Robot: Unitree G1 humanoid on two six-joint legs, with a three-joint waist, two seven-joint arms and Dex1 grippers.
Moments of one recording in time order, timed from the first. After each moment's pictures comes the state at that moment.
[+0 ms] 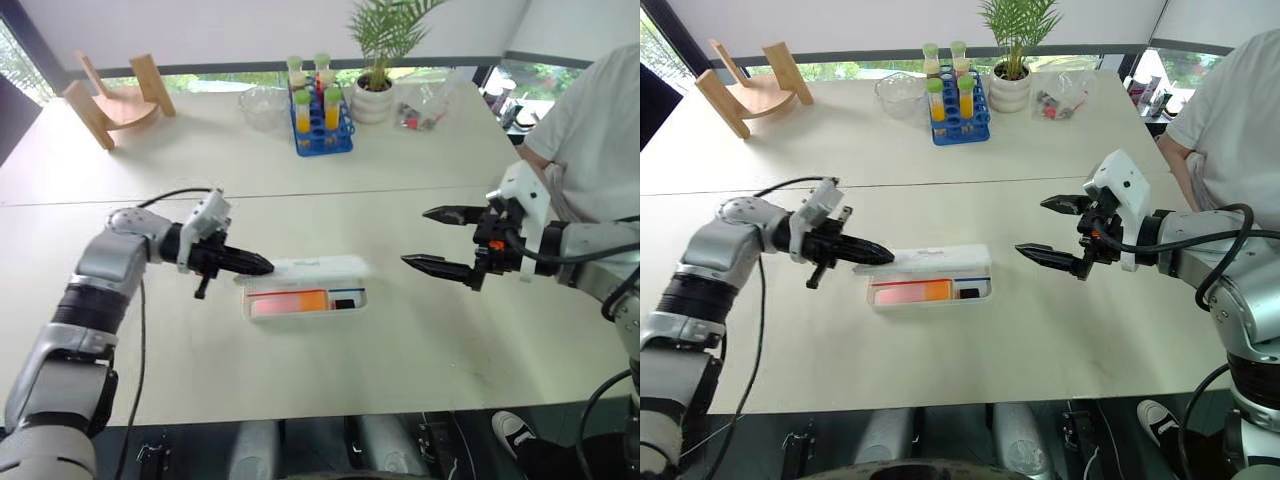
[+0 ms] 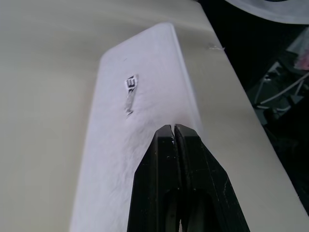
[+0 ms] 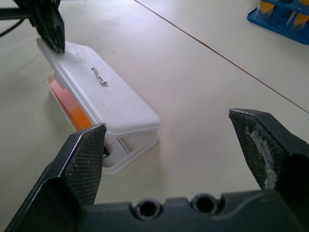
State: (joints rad) left arm -0.65 0.70 -0.21 0.29 -0.44 0.36 -1.58; right arm -0.39 -0.92 -0.17 -0.50 0.61 0.92 0.87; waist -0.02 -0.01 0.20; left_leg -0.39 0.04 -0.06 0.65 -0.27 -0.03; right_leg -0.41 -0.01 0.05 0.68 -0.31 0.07
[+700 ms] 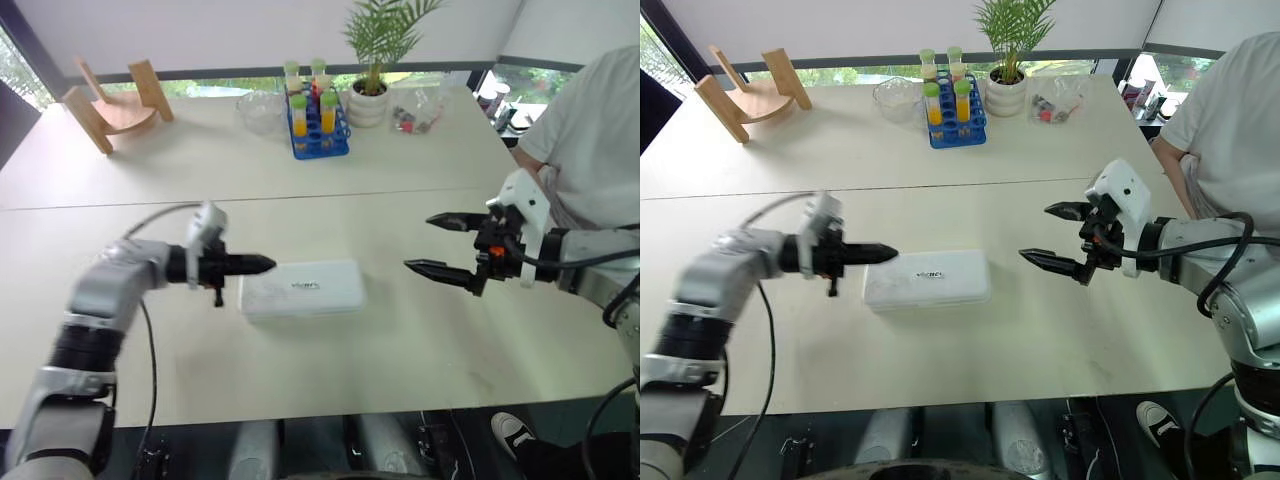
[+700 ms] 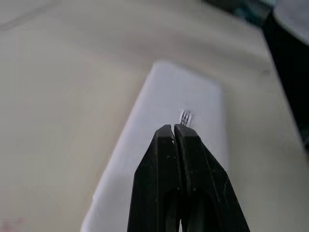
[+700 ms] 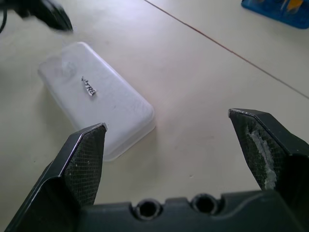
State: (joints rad) left arm -0.47 0.80 0.09 -0.06 -0.63 0.69 -1.26; right arm -0.33 -0.94 -0.17 -0.51 0.63 0.91 0.87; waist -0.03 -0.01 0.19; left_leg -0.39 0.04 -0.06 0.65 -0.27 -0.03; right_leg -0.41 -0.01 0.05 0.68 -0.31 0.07
